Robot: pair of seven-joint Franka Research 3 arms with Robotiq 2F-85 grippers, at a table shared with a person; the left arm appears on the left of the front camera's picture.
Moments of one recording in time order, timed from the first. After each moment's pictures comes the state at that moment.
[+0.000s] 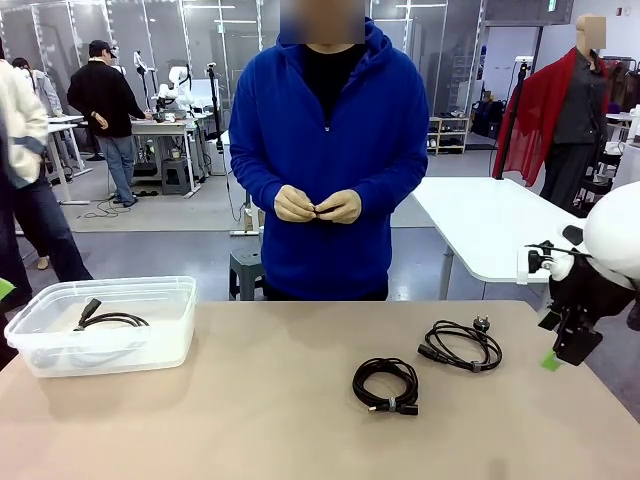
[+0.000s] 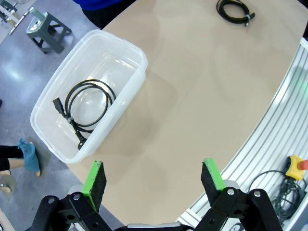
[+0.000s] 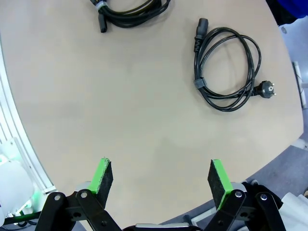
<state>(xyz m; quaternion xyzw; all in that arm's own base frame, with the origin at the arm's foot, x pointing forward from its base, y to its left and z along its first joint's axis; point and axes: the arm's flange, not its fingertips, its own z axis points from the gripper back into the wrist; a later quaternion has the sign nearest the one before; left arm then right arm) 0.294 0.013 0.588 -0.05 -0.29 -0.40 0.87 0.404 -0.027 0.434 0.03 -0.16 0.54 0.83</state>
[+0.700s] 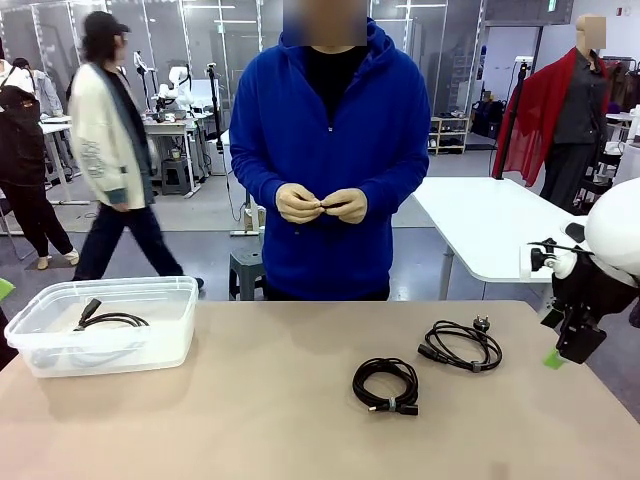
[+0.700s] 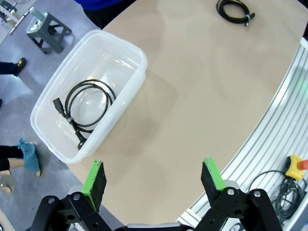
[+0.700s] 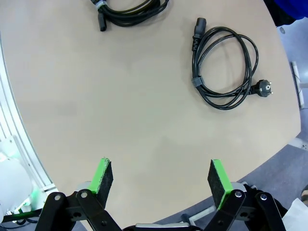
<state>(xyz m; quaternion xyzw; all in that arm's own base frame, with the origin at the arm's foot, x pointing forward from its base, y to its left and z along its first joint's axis) 0.294 0.013 0.588 -0.05 -0.29 -0.40 0.87 0.402 -0.028 0.438 0.02 -0.16 0.54 0.82</state>
